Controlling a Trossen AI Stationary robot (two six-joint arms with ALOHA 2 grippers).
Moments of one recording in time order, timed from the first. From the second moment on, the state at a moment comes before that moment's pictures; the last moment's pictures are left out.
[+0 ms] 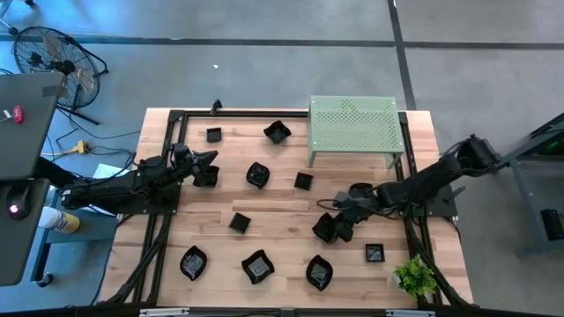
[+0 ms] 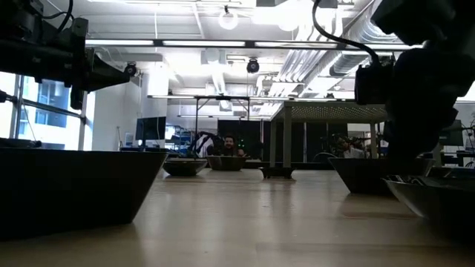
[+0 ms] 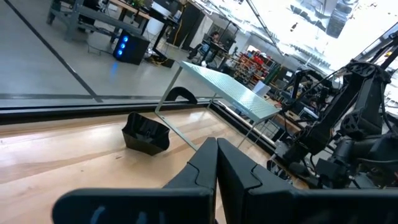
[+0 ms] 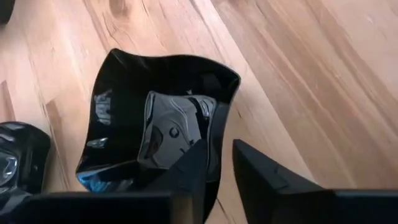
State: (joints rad) left arm 0.13 0.01 0.04 0.00 -0.43 -0.52; right arm 0.31 1.38 0.51 -0.09 0.06 0.86
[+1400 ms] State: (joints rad) left arm 0.13 0.01 0.04 0.00 -0.46 -0.45; right arm -0.57 1.07 1.25 -1.02 -0.04 0.16
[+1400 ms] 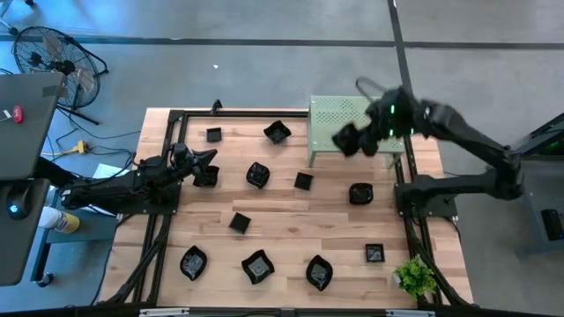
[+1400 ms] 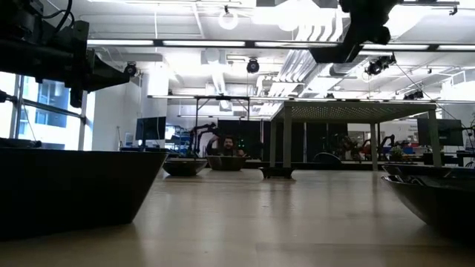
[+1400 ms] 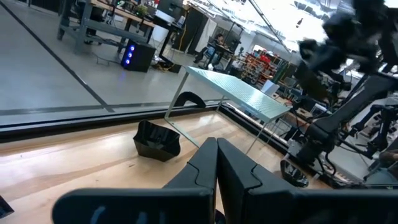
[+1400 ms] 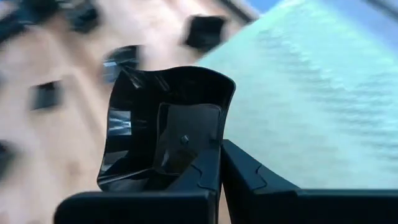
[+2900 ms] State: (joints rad) left arm 0.13 0.01 0.04 0.00 -0.46 -0.42; right arm -1.13 1.34 1.36 -1.37 -0.13 -0.45
